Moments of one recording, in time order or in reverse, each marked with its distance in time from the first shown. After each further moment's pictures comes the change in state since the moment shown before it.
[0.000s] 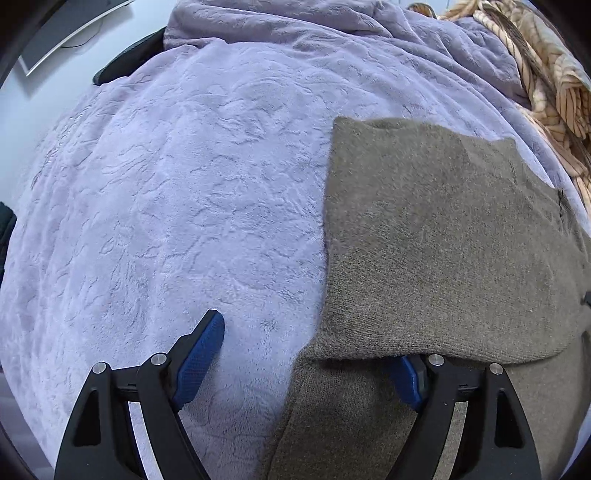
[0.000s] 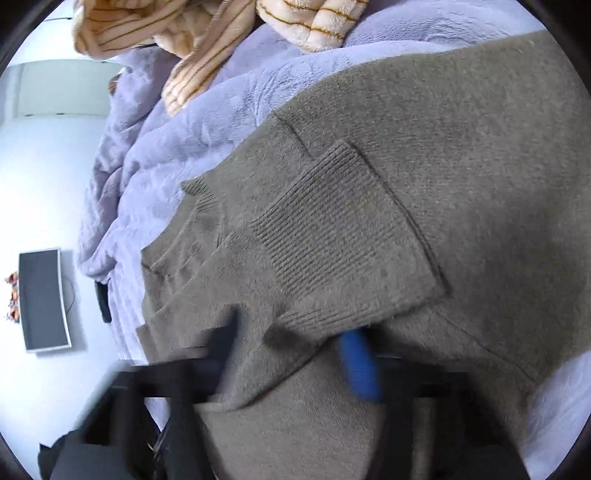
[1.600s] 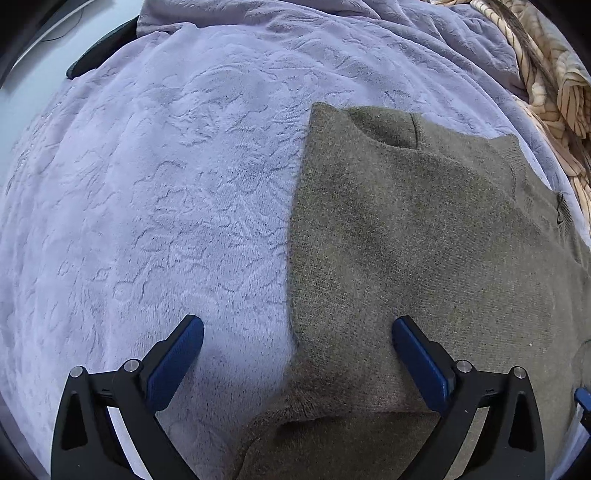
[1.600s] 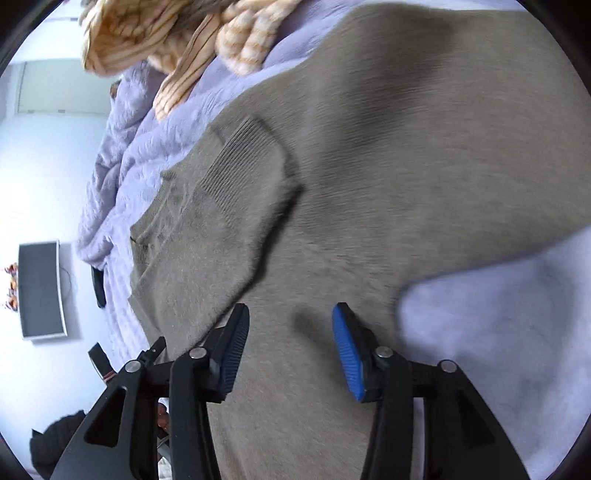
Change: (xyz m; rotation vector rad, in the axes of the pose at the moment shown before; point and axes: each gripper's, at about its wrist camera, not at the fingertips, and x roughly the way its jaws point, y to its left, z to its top) left arm 0.027 -0.020 0.022 0.025 0.094 -0.073; right arm -0.066 -0.077 -0.045 0.007 -0.026 0.003
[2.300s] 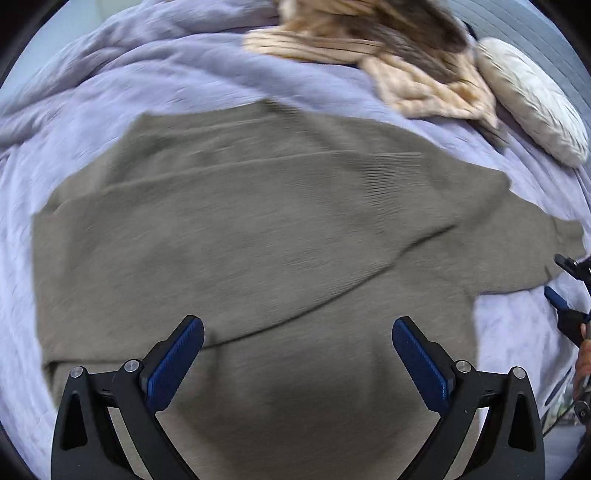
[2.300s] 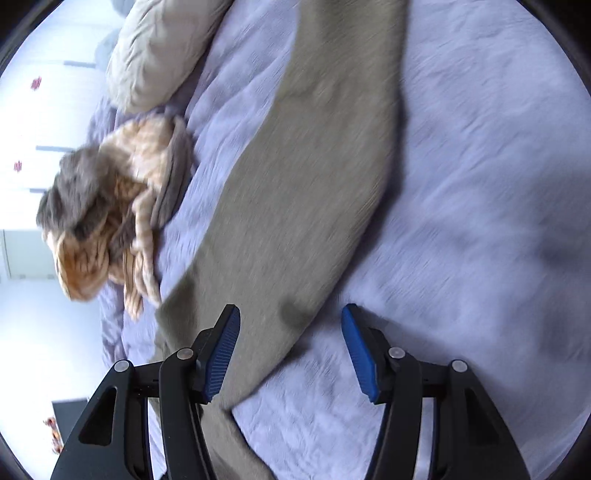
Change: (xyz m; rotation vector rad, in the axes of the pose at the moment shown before) left arm -0.071 -0.260 -0.061 0.466 0.054 -0.241; right arm -0.151 -0.180 0.023 0.432 -0.425 0.023
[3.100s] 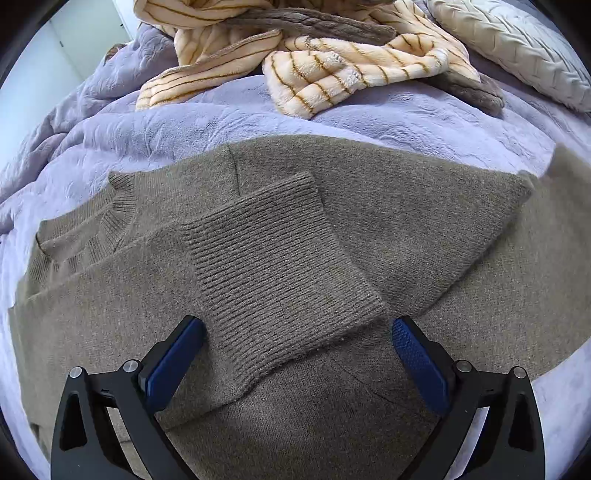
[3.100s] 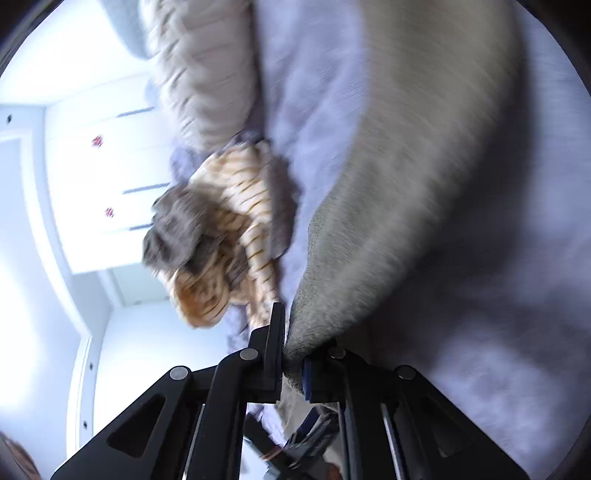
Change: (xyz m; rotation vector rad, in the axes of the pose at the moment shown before) left arm 0.072 -0.108 0.034 0.156 -0.100 0.161; right arm 0.021 0.028 0.031 0.130 0.076 0.523
